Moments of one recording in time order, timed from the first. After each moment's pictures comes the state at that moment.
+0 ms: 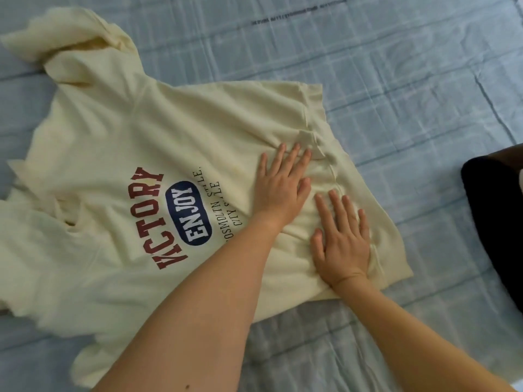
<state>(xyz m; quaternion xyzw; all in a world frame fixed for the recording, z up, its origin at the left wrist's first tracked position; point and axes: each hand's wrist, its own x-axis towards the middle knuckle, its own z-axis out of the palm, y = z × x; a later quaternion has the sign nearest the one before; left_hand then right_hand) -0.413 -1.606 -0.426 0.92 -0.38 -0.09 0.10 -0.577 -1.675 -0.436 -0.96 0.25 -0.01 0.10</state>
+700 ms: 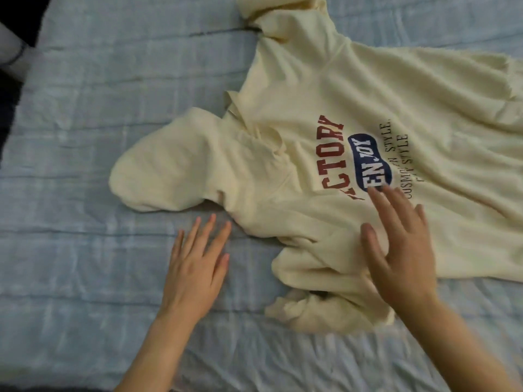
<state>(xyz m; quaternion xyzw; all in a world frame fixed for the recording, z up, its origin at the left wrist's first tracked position) -0.498 -1.112 -0.364 0.98 -0.20 -0.08 0.06 -0.555 -1.420 -0.337 -0.94 0.15 -0.06 0.31</state>
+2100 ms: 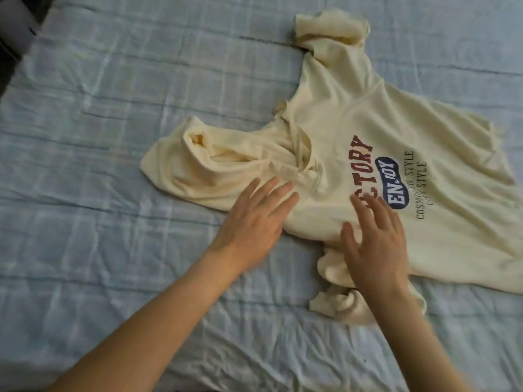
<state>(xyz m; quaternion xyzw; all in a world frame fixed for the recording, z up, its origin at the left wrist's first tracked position) -0.437 -1.093 -0.345 0.90 -0.38 0.06 0.17 -0.524 -1.296 -0.316 -0.97 0.16 -0.06 0.15</state>
